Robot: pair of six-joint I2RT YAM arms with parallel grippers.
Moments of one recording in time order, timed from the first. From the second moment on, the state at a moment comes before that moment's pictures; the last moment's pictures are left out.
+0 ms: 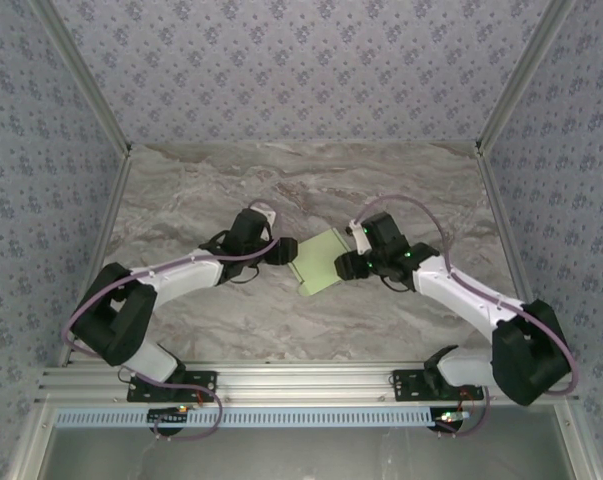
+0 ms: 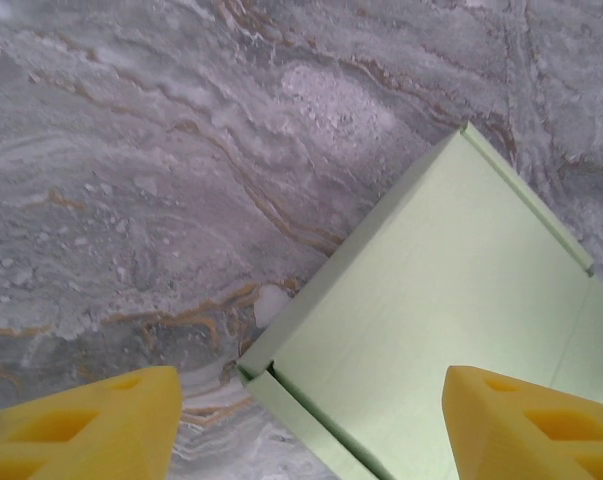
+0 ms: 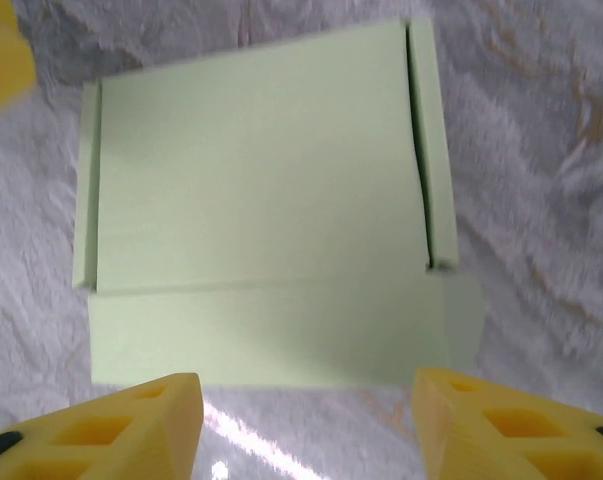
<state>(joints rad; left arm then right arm) -0.63 1.53 0.82 -0.01 0.11 -0.47 0.55 1.25 0.76 -0.44 -0.14 0.20</state>
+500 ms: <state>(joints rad) -0.57 1.76 1.00 -0.03 0.32 -0.42 0.61 1.23 0.51 -0.14 -0.23 0.48</state>
